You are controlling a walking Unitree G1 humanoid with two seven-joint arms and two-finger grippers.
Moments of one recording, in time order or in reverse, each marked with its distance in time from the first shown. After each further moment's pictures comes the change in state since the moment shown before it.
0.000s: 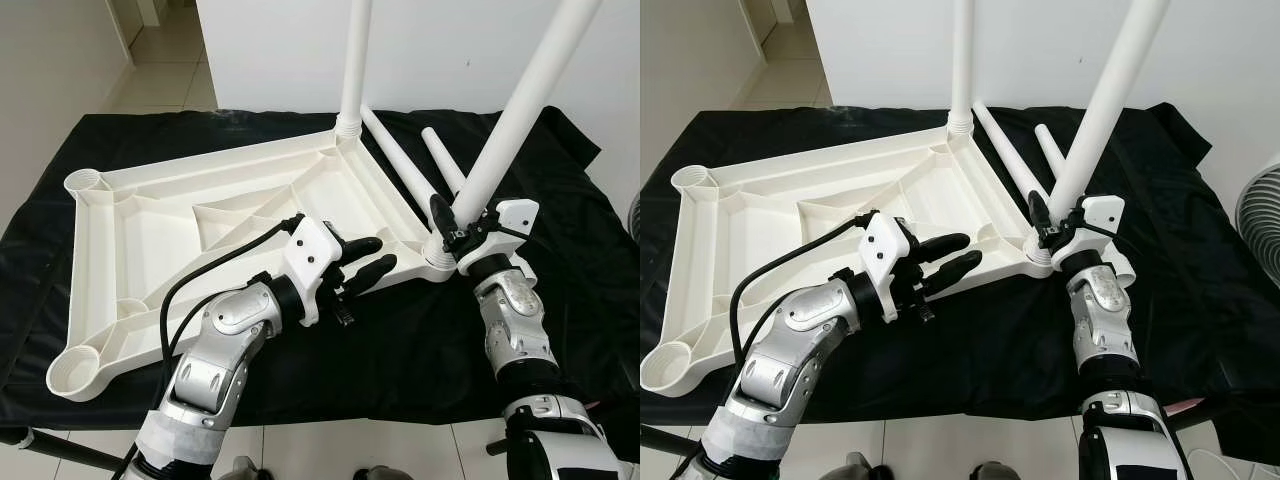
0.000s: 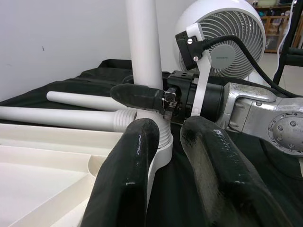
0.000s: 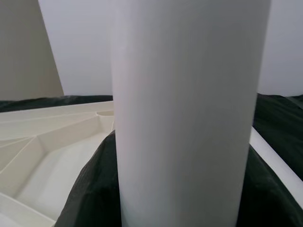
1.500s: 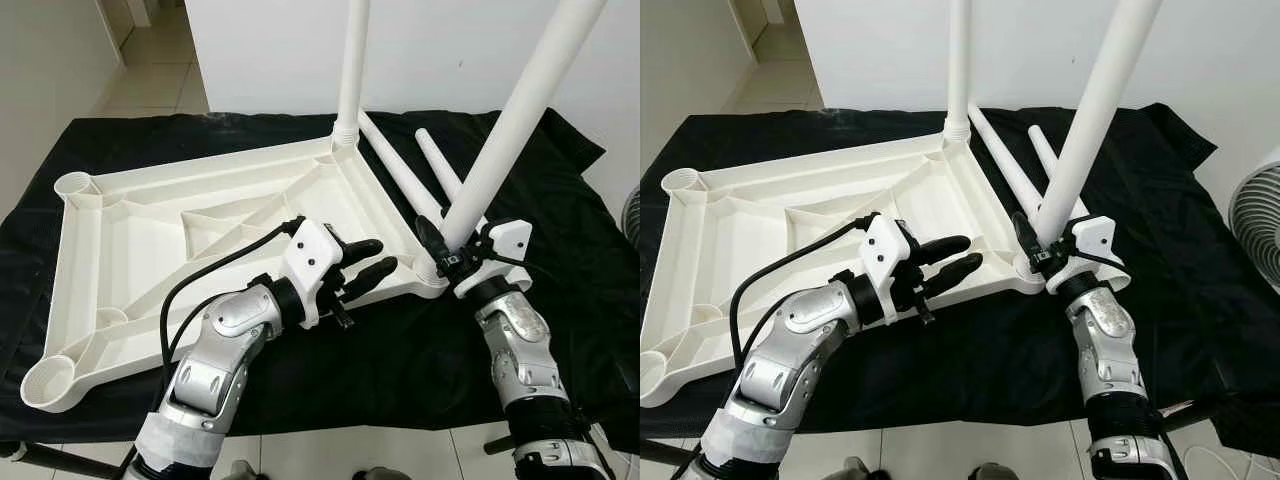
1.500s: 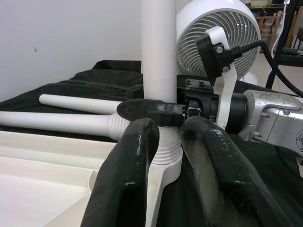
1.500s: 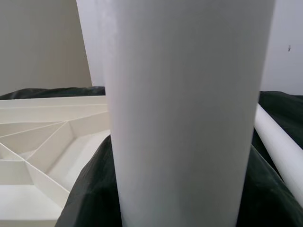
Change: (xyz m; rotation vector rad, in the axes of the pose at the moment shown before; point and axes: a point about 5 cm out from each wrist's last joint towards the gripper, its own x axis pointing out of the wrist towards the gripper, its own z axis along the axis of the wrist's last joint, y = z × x) left arm 0.000 -0.003 -0.001 -0.002 0.003 -0.008; right arm -0.031 0.023 -0.007 0.042 0.034 0.118
